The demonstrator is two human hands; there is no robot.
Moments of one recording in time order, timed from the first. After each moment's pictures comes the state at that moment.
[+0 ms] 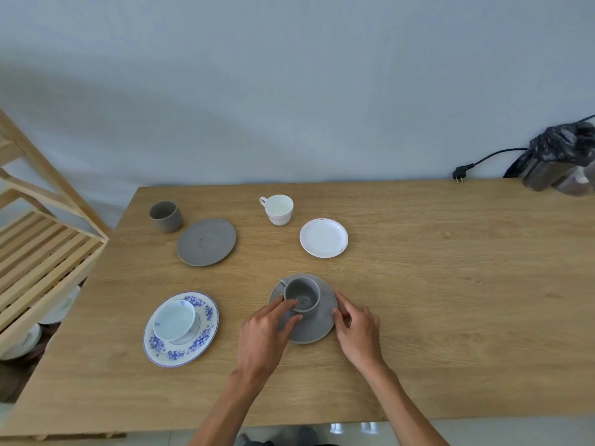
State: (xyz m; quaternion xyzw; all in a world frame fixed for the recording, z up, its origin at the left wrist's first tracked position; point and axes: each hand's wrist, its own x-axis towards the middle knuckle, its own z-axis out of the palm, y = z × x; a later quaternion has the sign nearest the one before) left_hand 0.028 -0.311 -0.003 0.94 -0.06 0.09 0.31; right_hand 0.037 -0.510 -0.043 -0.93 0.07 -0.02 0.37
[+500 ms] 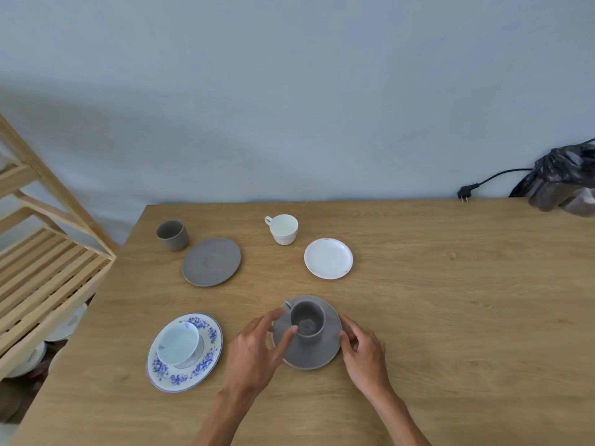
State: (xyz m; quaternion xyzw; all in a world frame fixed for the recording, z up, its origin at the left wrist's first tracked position) left_hand 0.036 -0.291 0.020 0.93 -0.04 0.10 0.35; right_hand 0.040 -0.511 -0.033 -0.90 0.10 0.01 0.42
